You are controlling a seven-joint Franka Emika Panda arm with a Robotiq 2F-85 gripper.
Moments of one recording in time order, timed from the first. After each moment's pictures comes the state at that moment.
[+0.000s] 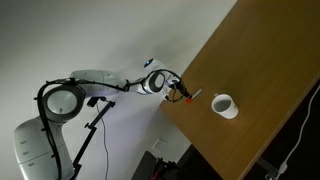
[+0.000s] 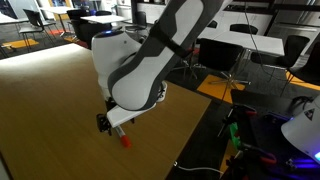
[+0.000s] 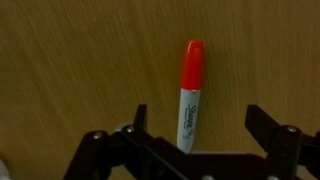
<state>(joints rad) 0.28 0.74 -0.09 -1.83 0.12 2.63 0.70</state>
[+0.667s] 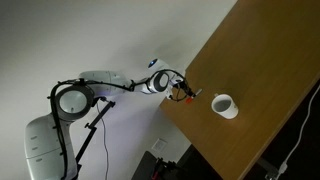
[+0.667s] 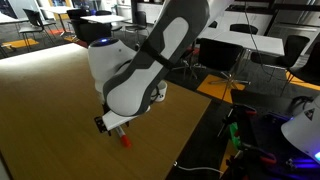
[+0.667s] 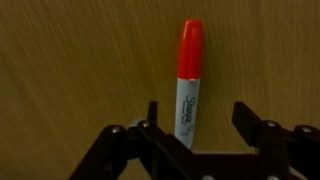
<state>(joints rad) 0.29 0.82 -0.11 -1.74 0.12 2.63 0.72</state>
